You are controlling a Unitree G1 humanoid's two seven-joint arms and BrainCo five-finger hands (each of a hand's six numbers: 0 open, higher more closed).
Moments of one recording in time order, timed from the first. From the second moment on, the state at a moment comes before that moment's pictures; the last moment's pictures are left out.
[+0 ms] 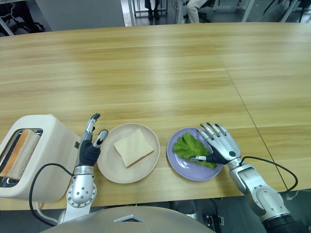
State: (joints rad) left arm 0.54 0.03 -0.16 -0.55 0.53 0.06 0.17; right arm 0.29 -0.77 0.21 -0.07 -1.09 -0.17 -0.31
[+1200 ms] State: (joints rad) left arm 0.60 0.00 -0.18 -0.59 0.52 0.02 0.17; right arm 0.25 -0.74 0.34 -0.06 -1.18 -0.10 -0.26
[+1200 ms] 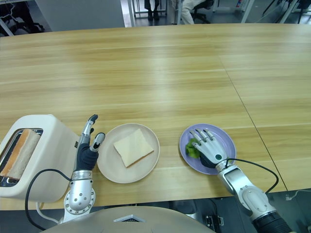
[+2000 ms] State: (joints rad) left arm 0.58 0.01 -0.19 -0.55 0.51 0.01 0.17; right arm 0.17 -0.72 0.21 -0.22 -1.12 -0.07 -0.18
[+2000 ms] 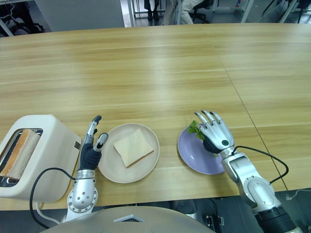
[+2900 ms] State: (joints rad) left arm 0.45 0.03 -0.16 -0.46 0.47 0.00 0.16; right arm 0.04 -0.47 0.37 -0.21 -1.15 -0.10 -0.17
